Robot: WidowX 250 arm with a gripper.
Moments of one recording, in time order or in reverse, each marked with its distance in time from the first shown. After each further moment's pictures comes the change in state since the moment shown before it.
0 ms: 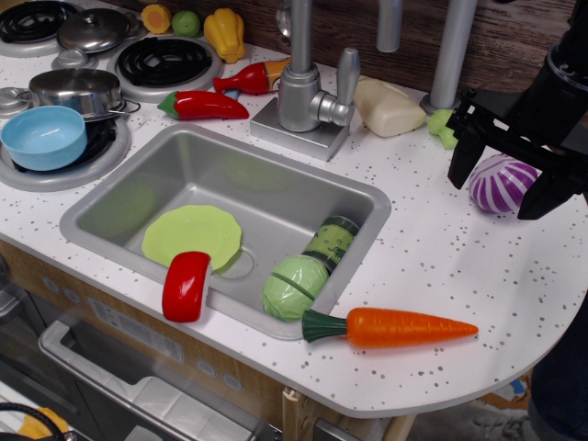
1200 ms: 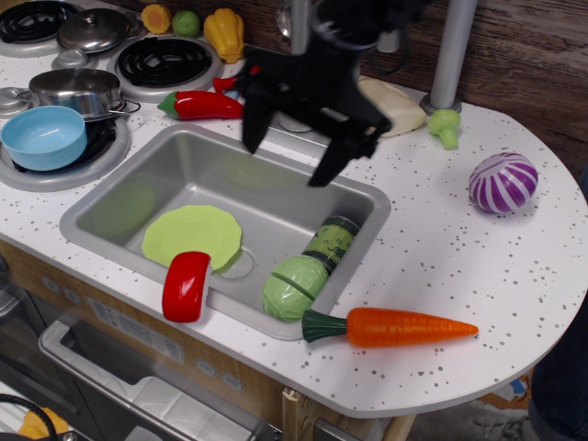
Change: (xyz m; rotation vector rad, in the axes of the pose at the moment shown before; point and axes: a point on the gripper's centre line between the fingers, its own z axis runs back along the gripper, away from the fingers) arm -0.065 0.141 -0.013 0.109 0.054 0.092
